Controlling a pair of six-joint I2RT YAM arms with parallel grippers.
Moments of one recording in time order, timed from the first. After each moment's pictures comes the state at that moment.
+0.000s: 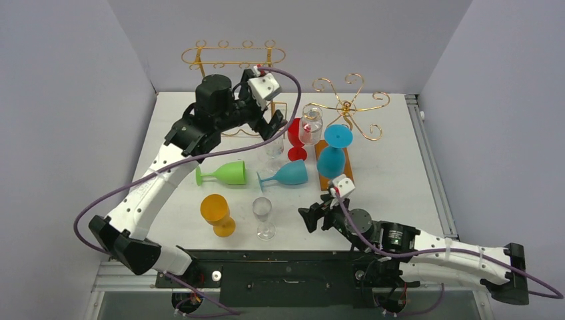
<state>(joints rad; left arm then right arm) -0.60 1.45 1.65 -0.44 0.33 0.30 1.26 0.64 0.53 -0.18 0.54 0.35</state>
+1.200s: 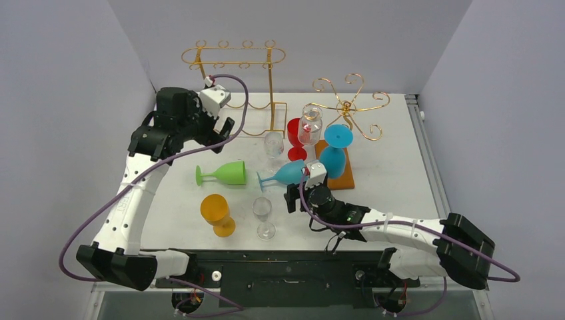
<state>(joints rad) -0.25 1.28 1.54 -0.84 0.19 0.34 1.03 1.20 0.54 0.21 0.45 0.38</state>
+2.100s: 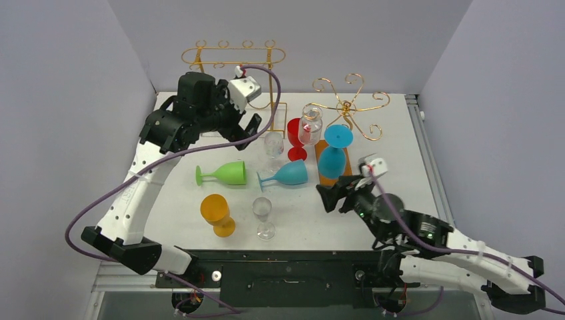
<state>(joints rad) -0.45 1.40 1.79 -0.97 0.25 0.31 1.21 0.65 0.72 -0.37 0.60 0.38</state>
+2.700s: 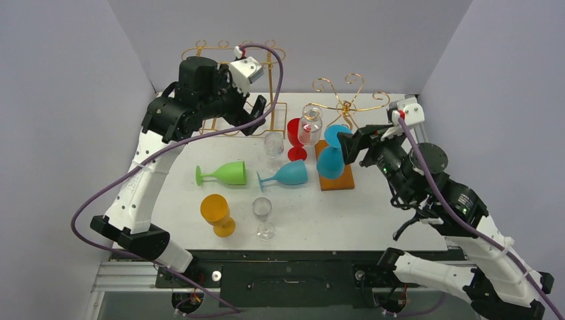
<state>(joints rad) -0.50 1.53 2.03 -1.00 0.24 0.21 0.96 0.86 1.39 -0.58 0.53 0.16</state>
